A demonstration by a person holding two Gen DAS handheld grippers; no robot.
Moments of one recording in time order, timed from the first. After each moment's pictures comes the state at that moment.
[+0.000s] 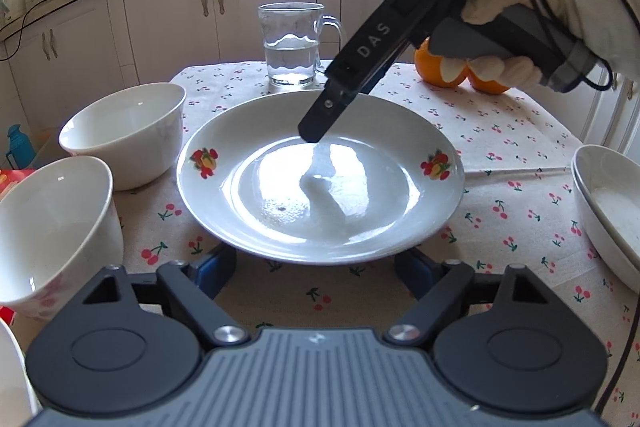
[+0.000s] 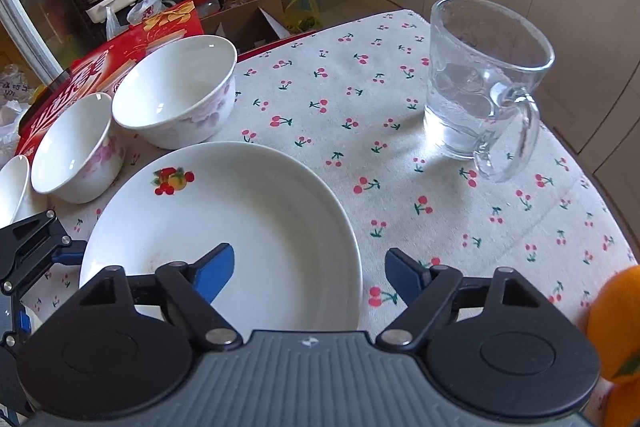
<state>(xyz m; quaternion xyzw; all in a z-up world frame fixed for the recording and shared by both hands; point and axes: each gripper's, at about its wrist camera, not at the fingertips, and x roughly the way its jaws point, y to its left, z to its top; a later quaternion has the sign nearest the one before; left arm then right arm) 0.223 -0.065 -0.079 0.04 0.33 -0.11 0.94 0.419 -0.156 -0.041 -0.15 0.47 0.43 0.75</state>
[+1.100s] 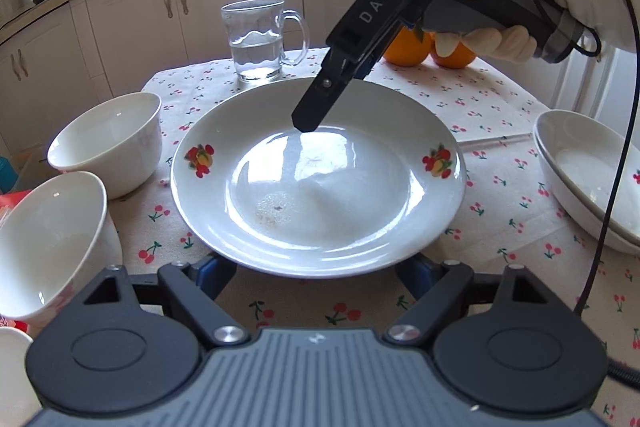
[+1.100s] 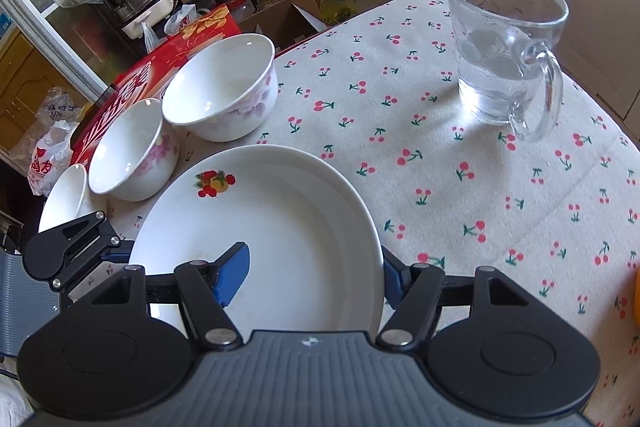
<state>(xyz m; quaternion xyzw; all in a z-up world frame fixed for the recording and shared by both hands) 0.206 -0.067 -0.067 0.09 0.35 -0.16 0.92 0.405 -0.178 -0.033 -0.08 0.50 0.46 0.72</state>
